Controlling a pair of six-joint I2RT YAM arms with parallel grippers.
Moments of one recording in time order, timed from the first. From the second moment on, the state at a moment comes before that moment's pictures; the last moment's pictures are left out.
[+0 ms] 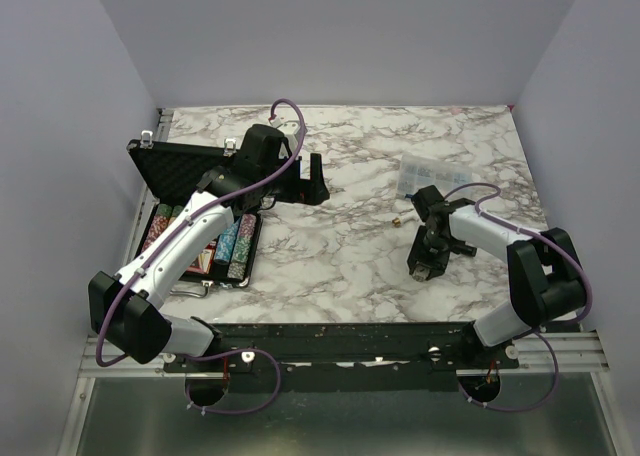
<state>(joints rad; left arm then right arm) -0.54 1.36 1.30 -0.60 0.22 -0.38 0.36 1.55 0.83 -0.79 0.05 0.75</state>
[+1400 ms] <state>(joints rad) -0.57 1.42 1.05 -0.27 0.51 -0.62 0.36 1.55 1.12 -0.94 -0.07 0.89</state>
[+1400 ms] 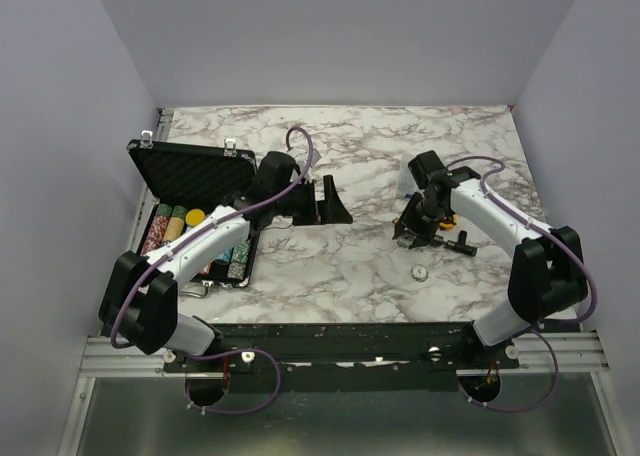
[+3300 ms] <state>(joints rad) -0.87 1.95 0.88 0.88 0.14 -1.22 0.38 1.75 1.34 -1.00 -0.09 1.13</state>
